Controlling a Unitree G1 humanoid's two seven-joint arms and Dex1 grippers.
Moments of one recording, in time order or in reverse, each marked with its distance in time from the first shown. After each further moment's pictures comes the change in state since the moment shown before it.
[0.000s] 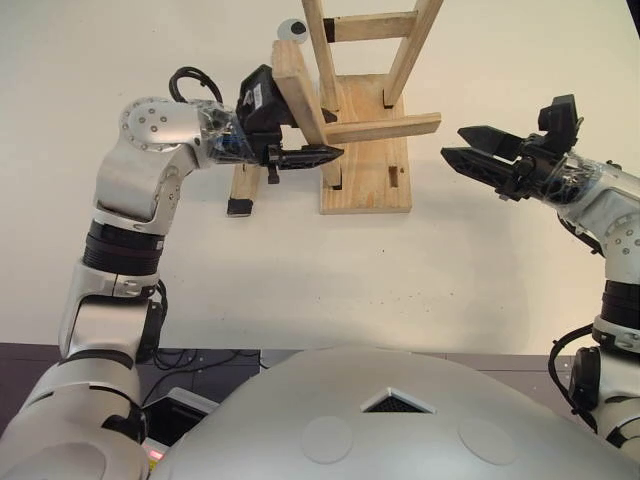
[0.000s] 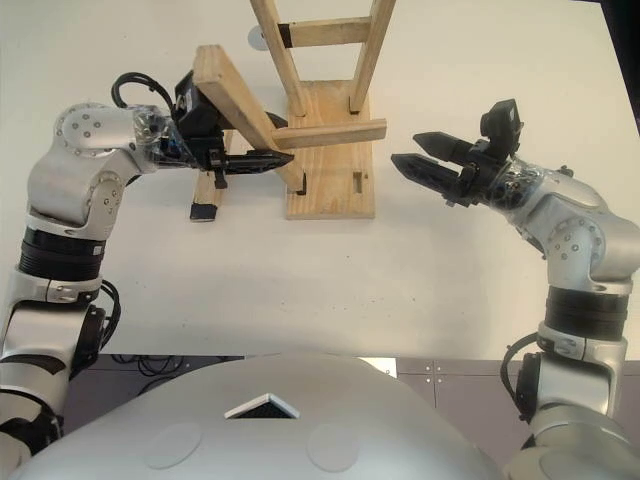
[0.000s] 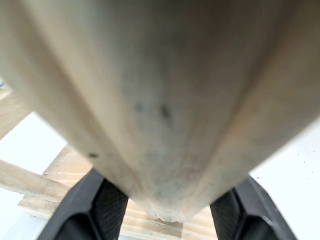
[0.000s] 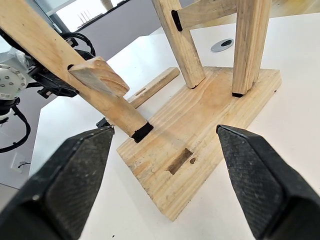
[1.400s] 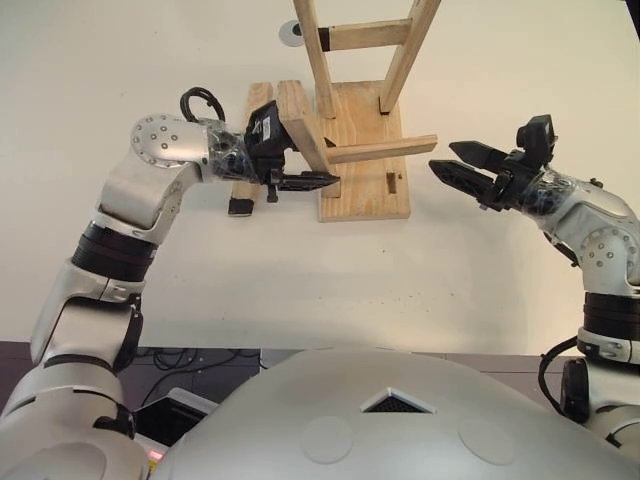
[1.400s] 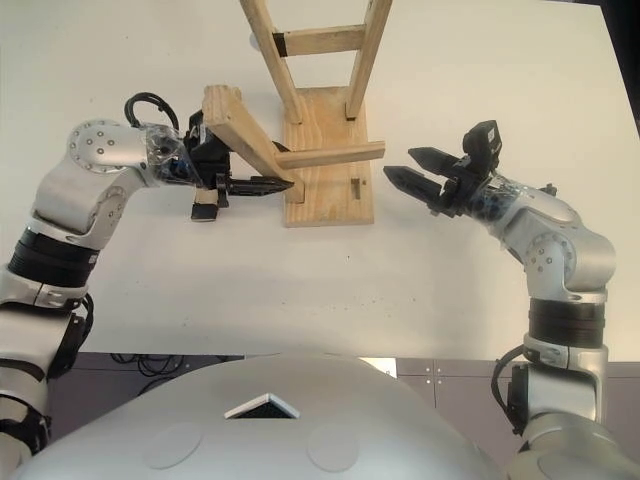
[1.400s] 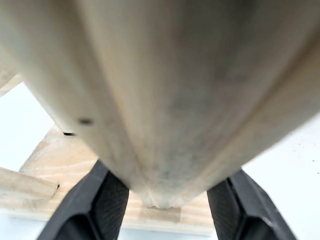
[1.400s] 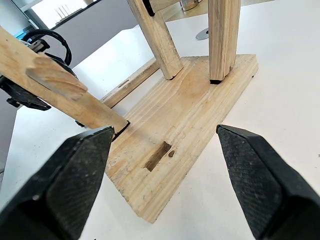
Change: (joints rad) left arm 0.082 0.121 -0.134 0.055 -0.032 -0.073 0.028; right arm 0.052 0.041 0.043 0.000 -0.031 -0.072 -0.094
